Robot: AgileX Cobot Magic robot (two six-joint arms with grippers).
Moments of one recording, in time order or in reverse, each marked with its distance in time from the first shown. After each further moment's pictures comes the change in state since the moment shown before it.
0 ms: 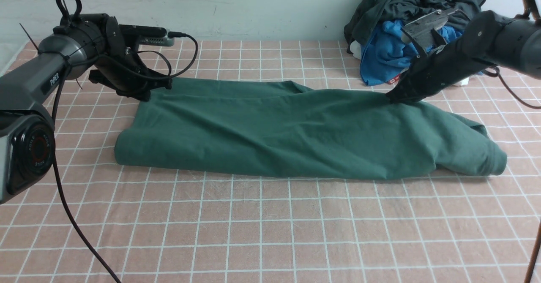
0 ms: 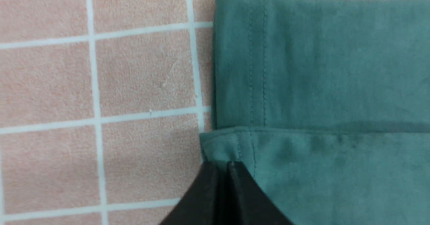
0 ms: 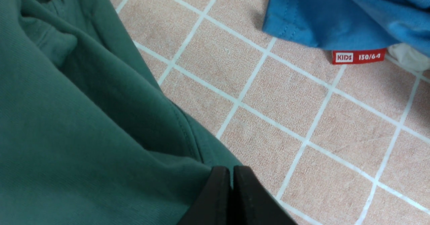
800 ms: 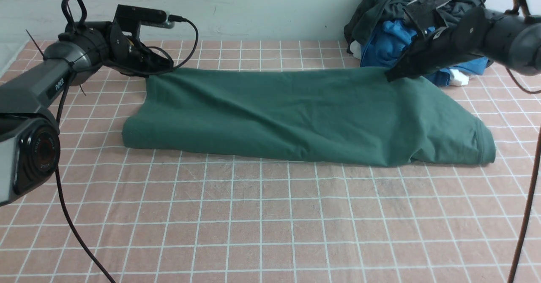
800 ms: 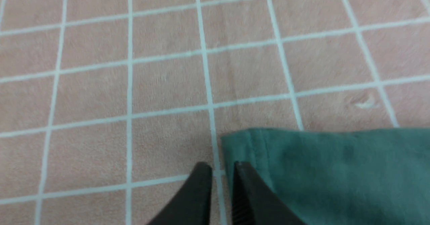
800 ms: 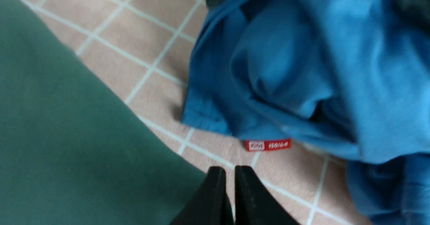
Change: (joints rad) right arm 0.000 0.092 -0.136 -0.088 -0.155 0.065; left arm 0.000 0.047 0.001 0.025 -0.342 0.026
